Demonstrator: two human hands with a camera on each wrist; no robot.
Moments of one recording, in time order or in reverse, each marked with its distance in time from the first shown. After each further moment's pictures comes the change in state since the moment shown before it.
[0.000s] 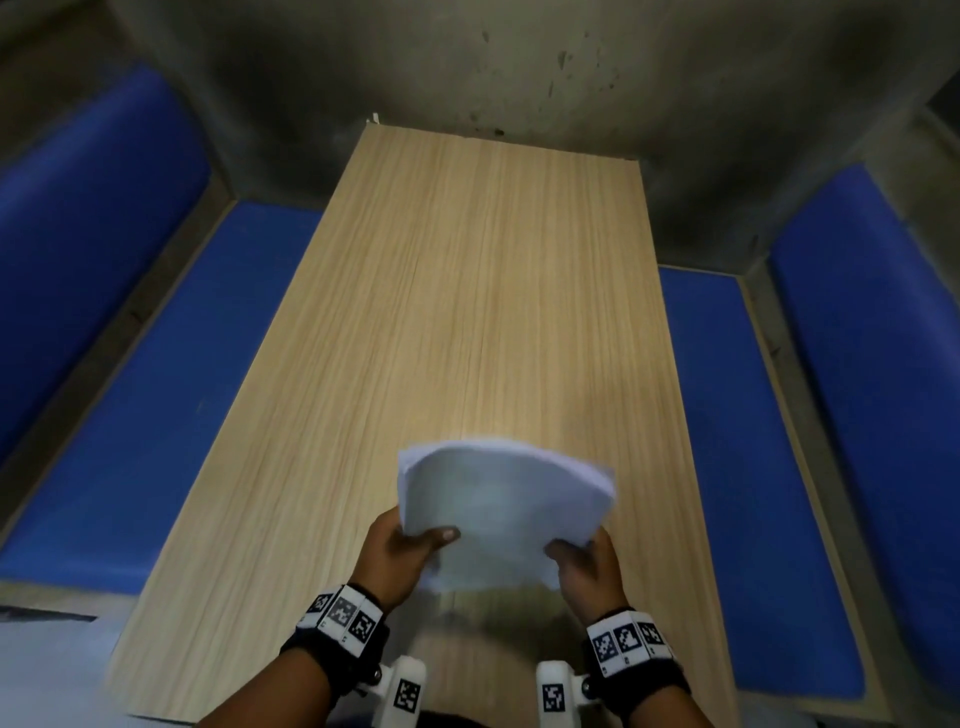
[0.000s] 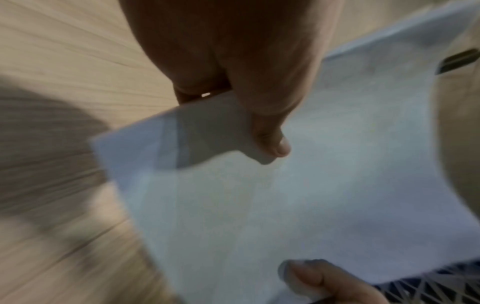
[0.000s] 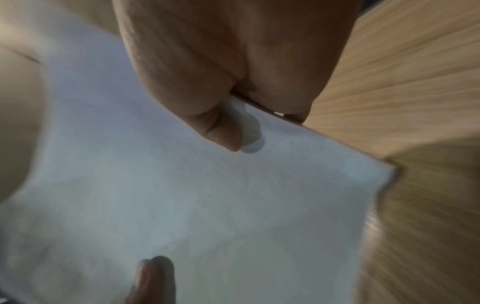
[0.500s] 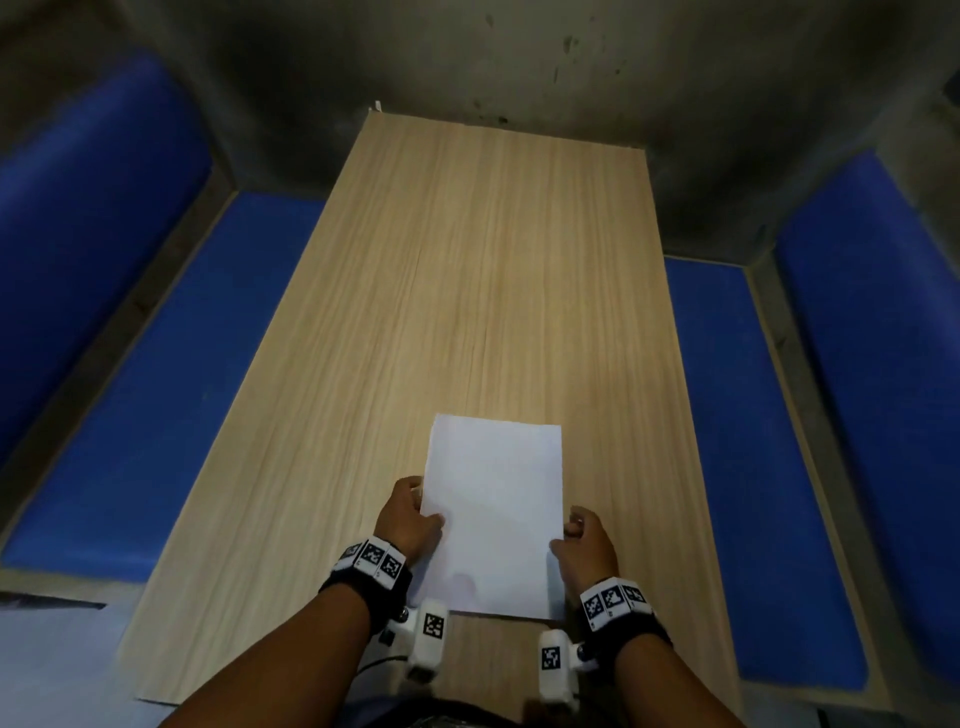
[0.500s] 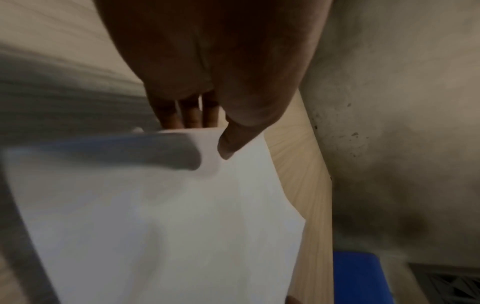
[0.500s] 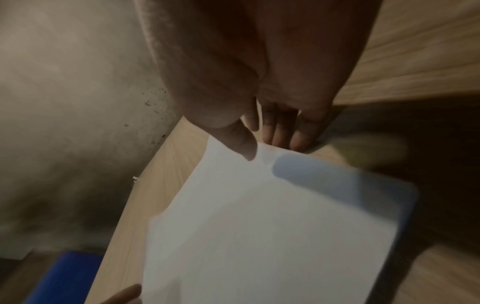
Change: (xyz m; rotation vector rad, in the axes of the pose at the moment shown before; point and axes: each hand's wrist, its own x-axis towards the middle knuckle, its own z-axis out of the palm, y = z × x) left_hand 0.049 -0.024 0.009 0.267 0.030 -0.207; right_hand 0.043 0.043 0.009 -0.207 0.049 0.181
